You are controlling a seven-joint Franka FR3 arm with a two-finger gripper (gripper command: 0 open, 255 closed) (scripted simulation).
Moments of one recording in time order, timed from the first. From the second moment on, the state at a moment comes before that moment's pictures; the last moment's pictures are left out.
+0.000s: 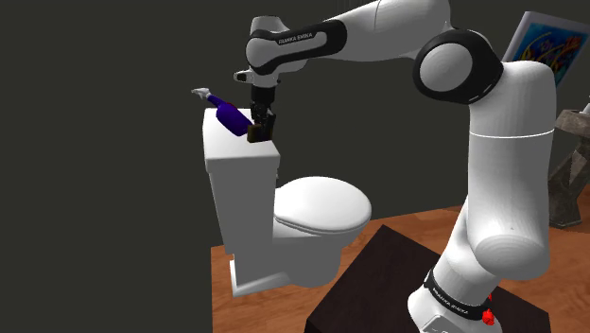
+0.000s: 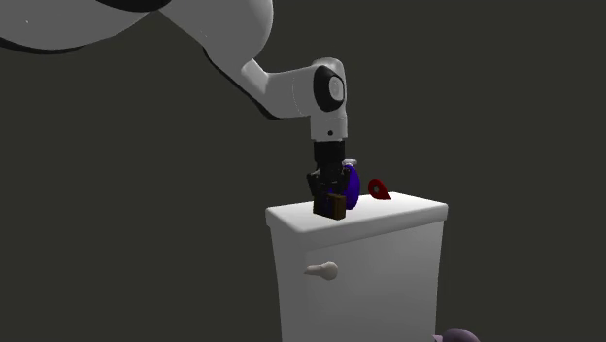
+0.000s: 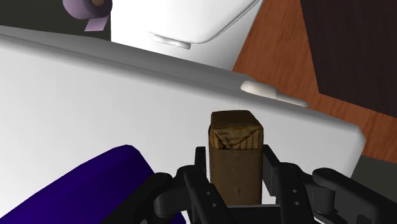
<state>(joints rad) 0.16 0.35 -0.13 -1.50 0.02 1.88 -1.26</state>
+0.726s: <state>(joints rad) 0.16 0.34 -0.13 -1.42 0.02 1.80 -1.26</state>
